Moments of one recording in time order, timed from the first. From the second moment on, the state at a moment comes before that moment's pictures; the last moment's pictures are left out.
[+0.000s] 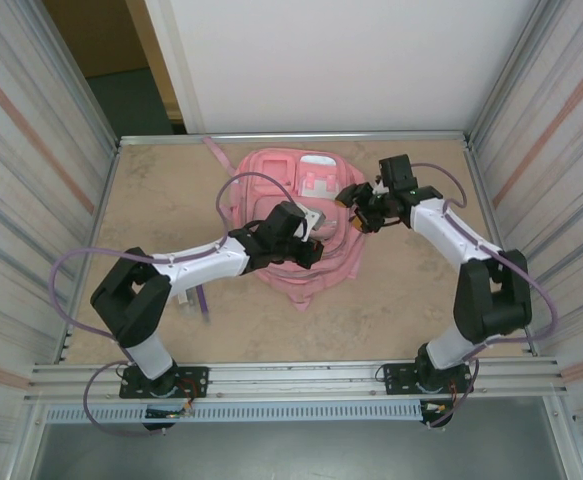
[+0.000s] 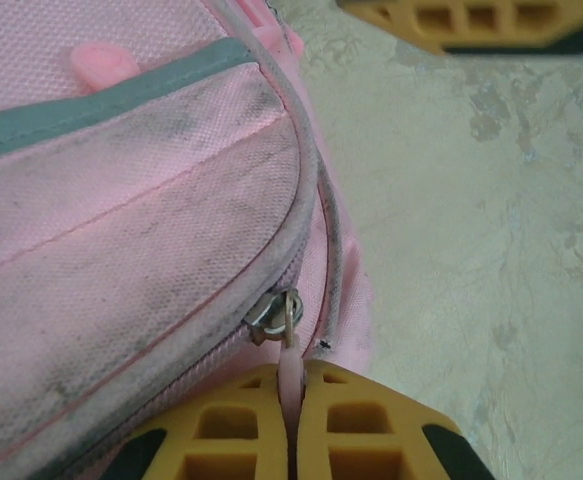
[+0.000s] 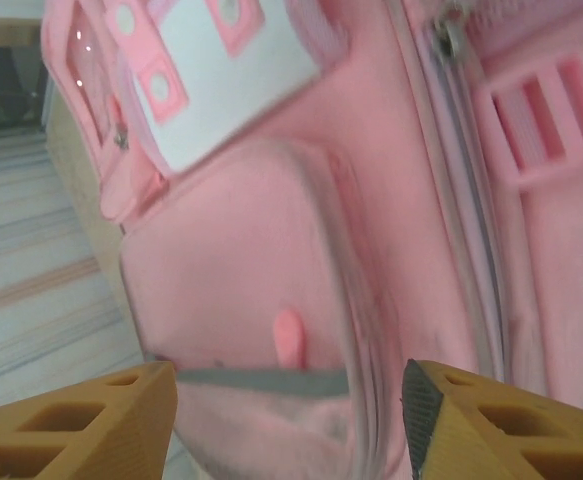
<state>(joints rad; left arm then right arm) -0.84 1.69 1.10 -0.15 0.20 -0.36 0.29 1.56 1.15 -0.50 -0.44 1.06</state>
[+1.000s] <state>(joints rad) -0.64 1.50 0.87 -0.19 0.09 -0.28 0.24 1.72 1.24 -0.55 -0.55 0.97</state>
